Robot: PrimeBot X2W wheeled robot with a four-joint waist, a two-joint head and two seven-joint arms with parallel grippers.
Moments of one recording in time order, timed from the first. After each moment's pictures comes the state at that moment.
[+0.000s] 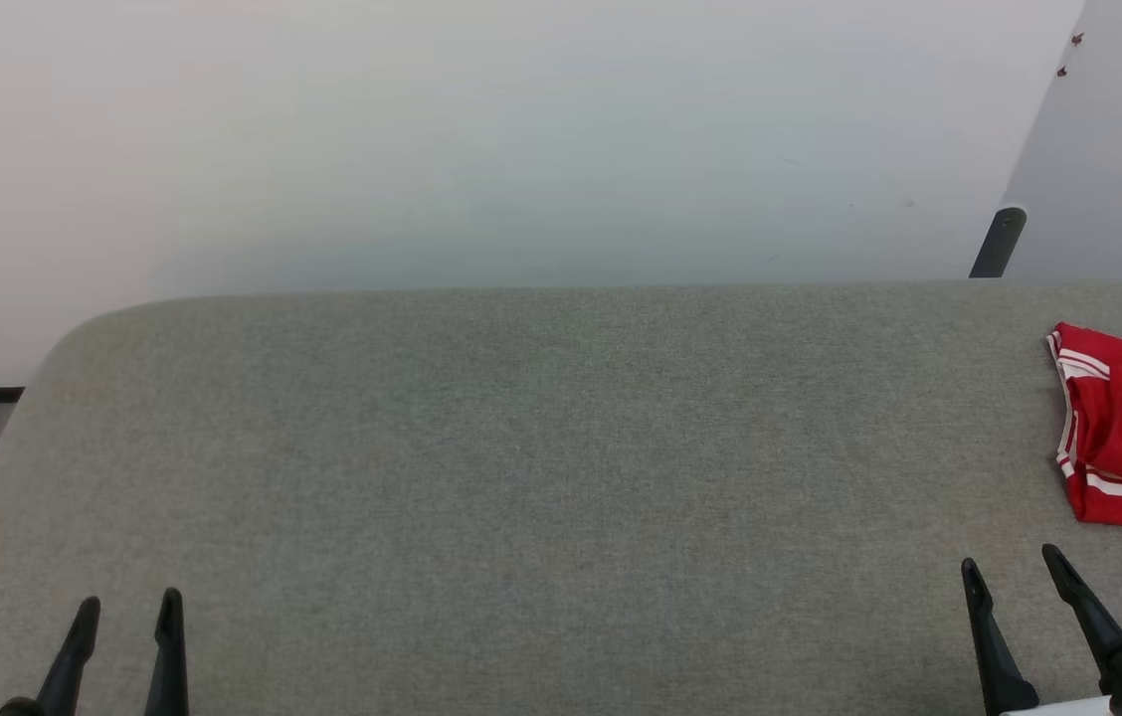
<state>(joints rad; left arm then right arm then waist) 0.19 0.28 0.14 0.05 -0.38 -0.13 -0.26 0.09 -0.18 0.00 0.10 0.09 0.13 -0.26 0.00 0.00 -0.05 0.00</state>
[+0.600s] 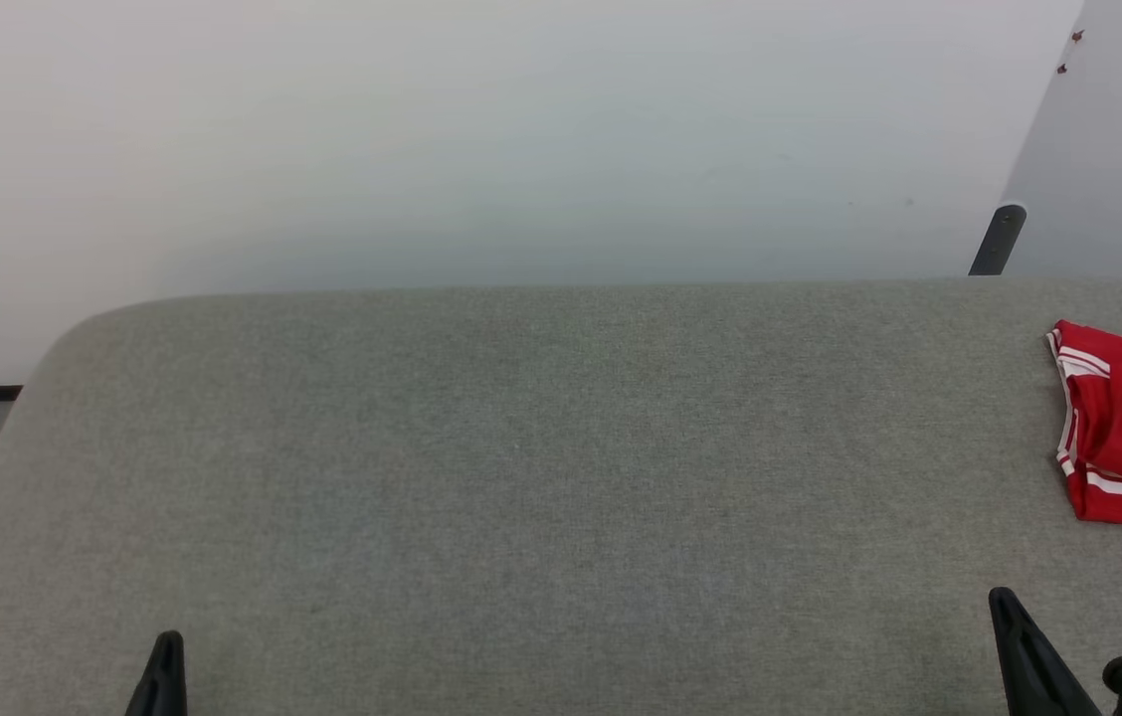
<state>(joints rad) 0.19 0.22 0.12 0.12 -0.48 -0.13 -0.23 0.11 -0.16 0.01 0.16 0.22 0.13 -0.22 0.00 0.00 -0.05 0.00</state>
